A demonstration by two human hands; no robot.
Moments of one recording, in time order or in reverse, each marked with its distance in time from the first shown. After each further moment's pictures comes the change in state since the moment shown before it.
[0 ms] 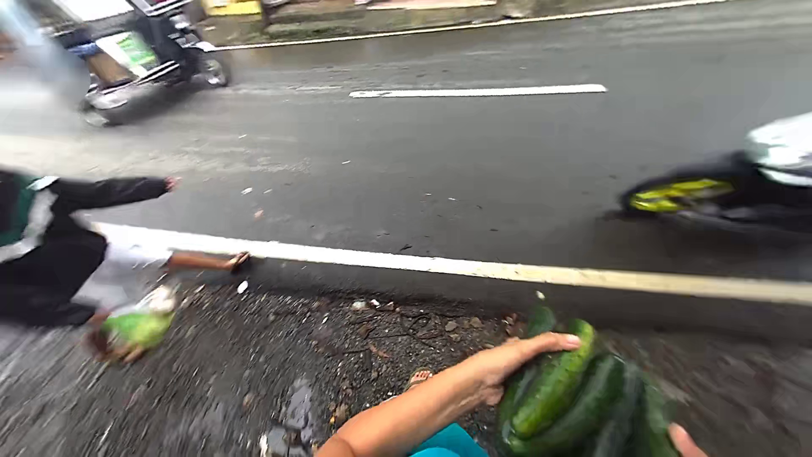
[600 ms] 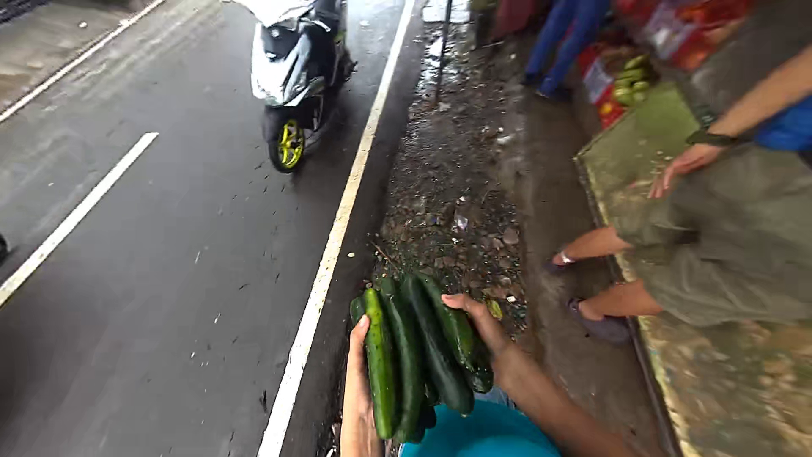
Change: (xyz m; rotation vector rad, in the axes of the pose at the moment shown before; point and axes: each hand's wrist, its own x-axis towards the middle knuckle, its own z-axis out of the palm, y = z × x) left_hand 0.141 0.032 0.025 0.260 -0.152 -0.131; right_hand 0.069 -0.002 -0.029 0.423 0.403 0.068
